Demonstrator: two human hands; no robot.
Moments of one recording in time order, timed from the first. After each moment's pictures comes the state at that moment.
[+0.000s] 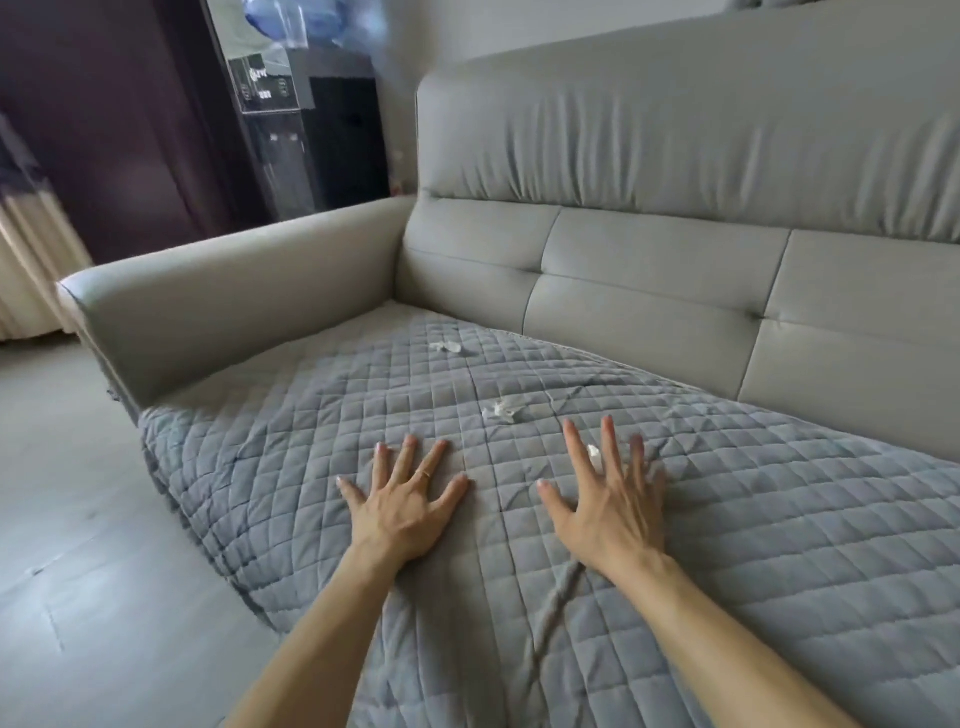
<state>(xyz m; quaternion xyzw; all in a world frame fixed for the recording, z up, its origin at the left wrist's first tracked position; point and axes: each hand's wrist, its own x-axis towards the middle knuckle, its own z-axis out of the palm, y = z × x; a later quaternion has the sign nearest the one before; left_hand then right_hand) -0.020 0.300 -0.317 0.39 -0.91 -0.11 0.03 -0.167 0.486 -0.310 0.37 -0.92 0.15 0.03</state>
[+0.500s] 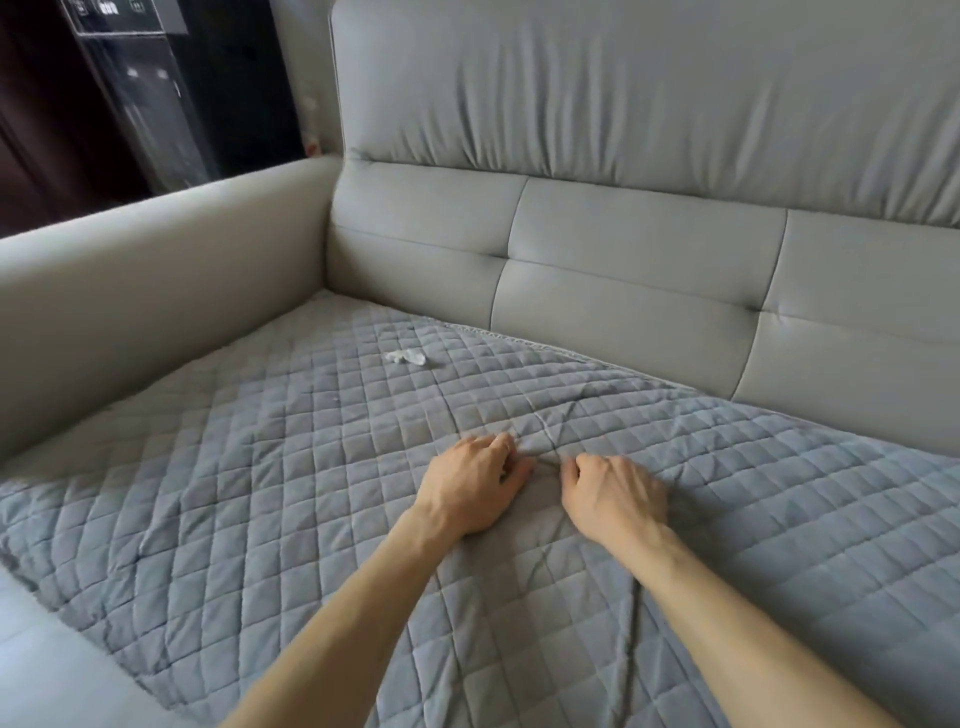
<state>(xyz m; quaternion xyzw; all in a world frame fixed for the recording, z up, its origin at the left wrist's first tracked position) -0.150 0.258 -0.308 0.11 -0.98 -0.12 0.14 -0.225 0.416 -0.295 0.26 -0.96 0.09 0.06</state>
